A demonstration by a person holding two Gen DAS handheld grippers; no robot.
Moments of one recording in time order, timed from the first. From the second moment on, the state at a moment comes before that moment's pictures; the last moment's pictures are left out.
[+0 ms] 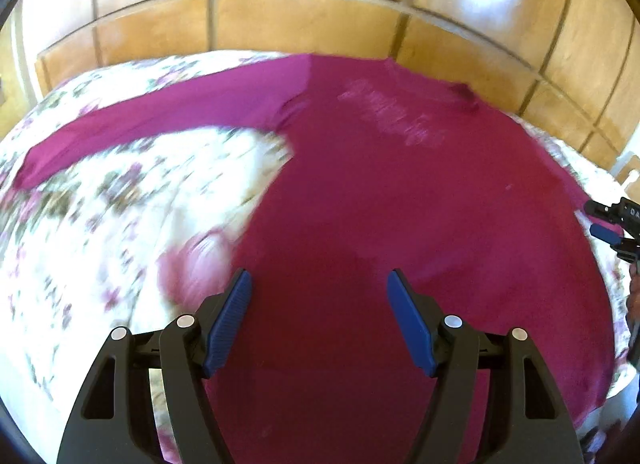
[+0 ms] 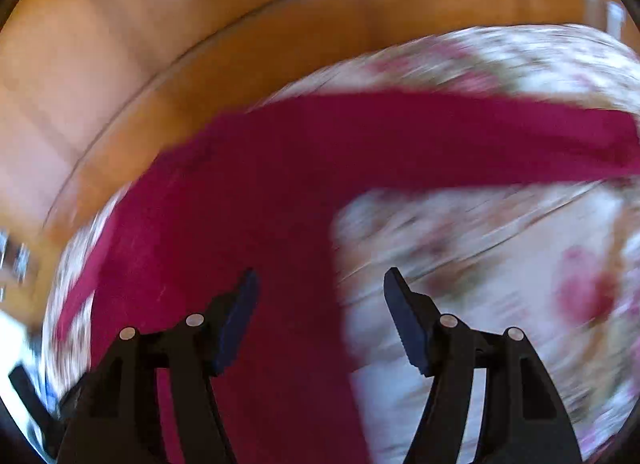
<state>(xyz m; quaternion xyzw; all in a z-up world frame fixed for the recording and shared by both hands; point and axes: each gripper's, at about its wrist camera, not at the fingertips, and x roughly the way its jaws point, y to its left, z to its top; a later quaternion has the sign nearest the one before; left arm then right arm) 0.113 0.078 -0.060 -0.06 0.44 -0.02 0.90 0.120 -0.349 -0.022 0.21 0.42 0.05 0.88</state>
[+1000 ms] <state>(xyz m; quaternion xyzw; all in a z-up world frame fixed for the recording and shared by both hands) 0.117 0.018 -0.057 0.00 0.45 -0.11 0.89 0.073 -0.634 -0.070 0.50 0.29 -0.19 0.79</state>
